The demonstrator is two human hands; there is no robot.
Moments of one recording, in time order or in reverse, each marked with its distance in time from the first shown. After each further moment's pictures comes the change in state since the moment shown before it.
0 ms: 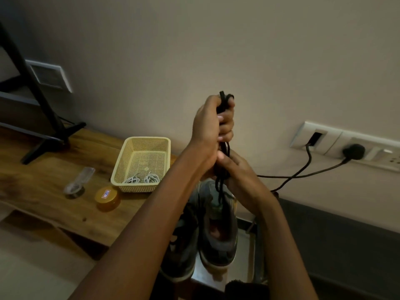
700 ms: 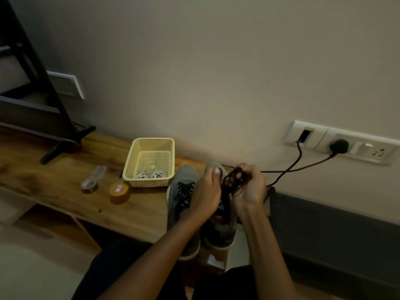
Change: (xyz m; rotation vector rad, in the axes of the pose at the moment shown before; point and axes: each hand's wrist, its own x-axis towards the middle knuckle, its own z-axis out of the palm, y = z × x) left_hand -0.081 -0.089 -0.051 1.084 0.151 0.017; right_hand -0.034 0.013 0.023 0.796 0.675 0.014
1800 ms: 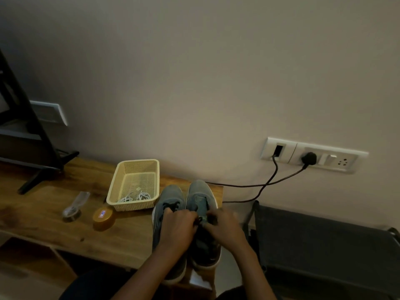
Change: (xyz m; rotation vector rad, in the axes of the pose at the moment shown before) left_hand -0.018 -0.029 -0.014 0.909 -0.171 0.251; right_hand 0.003 0.016 -0.061 -1.824 -0.277 -0.227
